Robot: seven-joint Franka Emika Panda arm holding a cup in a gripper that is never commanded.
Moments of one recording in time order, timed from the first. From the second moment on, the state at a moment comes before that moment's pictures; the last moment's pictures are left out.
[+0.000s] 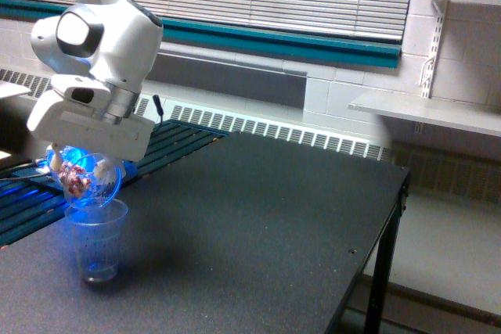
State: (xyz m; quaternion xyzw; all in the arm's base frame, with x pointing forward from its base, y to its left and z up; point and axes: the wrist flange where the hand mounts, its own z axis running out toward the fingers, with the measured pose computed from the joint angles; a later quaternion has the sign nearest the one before) arm 0.271 -0.256 0.269 0.81 -0.55 0.00 0.21
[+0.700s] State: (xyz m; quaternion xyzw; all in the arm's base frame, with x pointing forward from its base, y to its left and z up) arm 0.280 -0.250 0.268 0.82 -0.52 -0.03 0.24
